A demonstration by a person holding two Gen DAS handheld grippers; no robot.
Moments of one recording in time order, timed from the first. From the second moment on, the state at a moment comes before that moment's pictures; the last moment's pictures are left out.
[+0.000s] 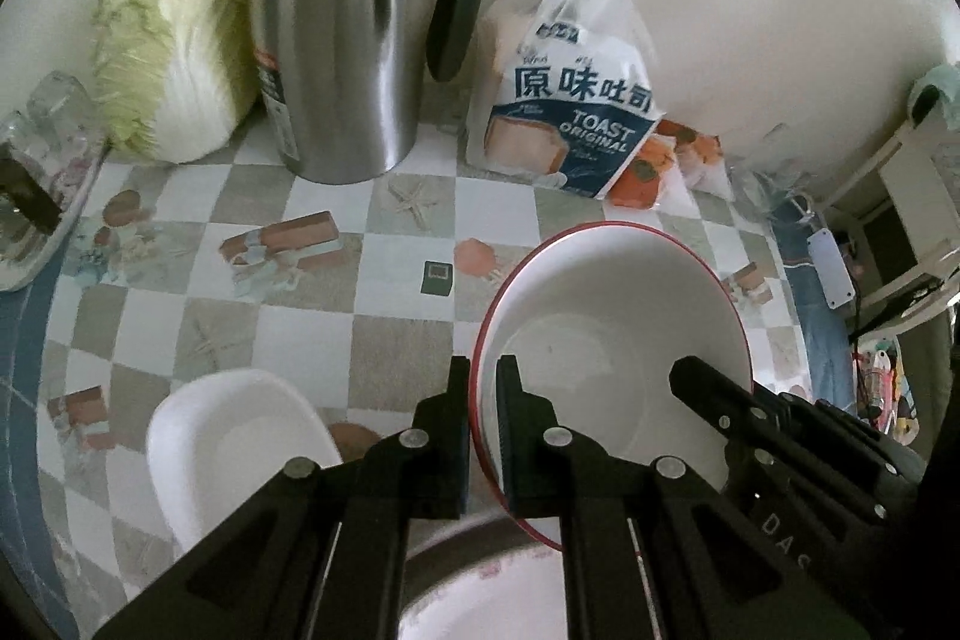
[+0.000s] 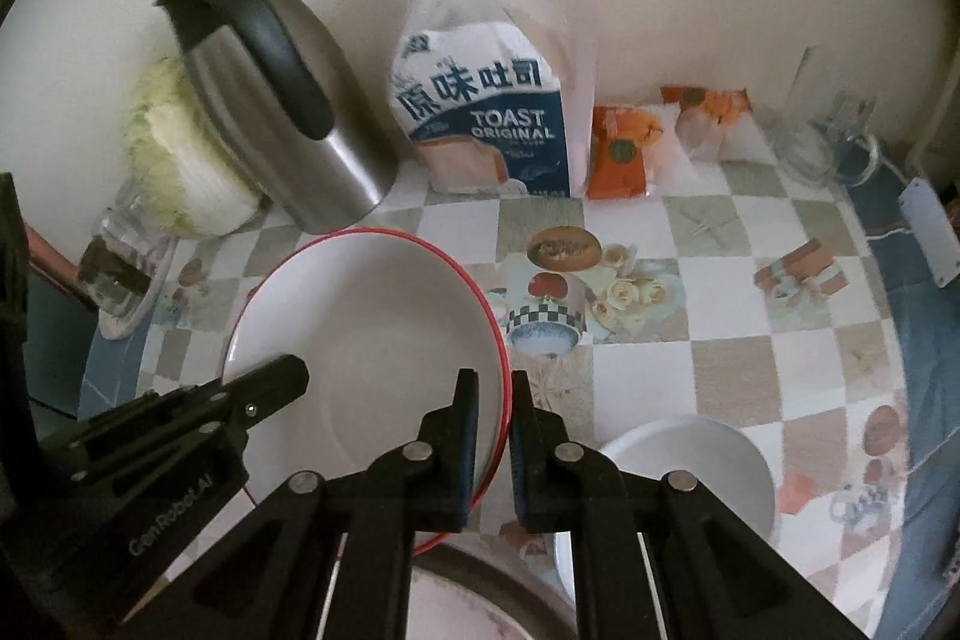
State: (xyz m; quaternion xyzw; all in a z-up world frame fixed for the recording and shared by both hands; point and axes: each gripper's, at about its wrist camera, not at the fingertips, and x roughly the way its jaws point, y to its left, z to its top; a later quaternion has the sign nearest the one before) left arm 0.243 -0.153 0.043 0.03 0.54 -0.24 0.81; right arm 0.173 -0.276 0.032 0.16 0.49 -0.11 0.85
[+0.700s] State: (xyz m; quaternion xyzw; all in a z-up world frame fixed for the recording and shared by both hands) left arm 0.142 -0.072 0.044 -0.03 0.53 -0.23 0.82; right arm 0.079 -0.208 0.044 0.15 0.49 -0.07 0.86
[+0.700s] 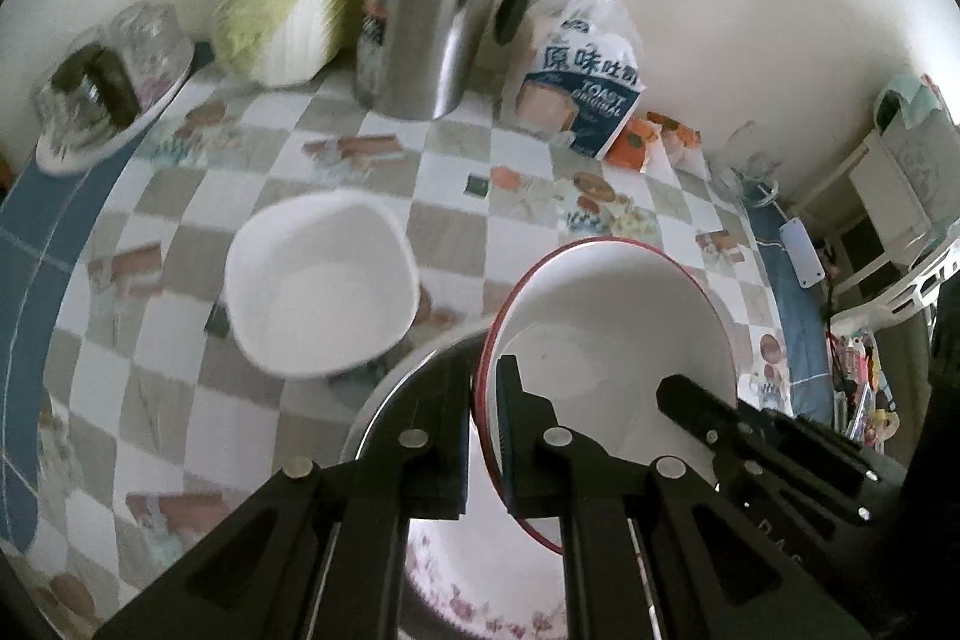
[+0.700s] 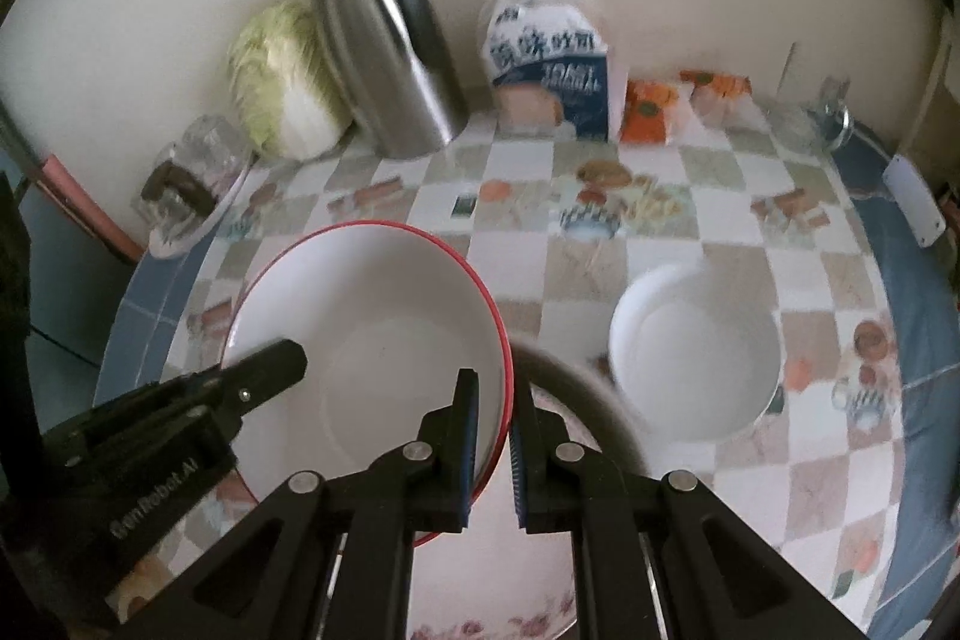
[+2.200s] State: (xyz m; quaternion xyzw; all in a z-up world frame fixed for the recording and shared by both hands) left arm 0.112 -0.065 0.007 -0.05 0.53 -0.25 0.81; right arm 0.020 -0.205 0.002 0.22 0.45 -0.10 0.86
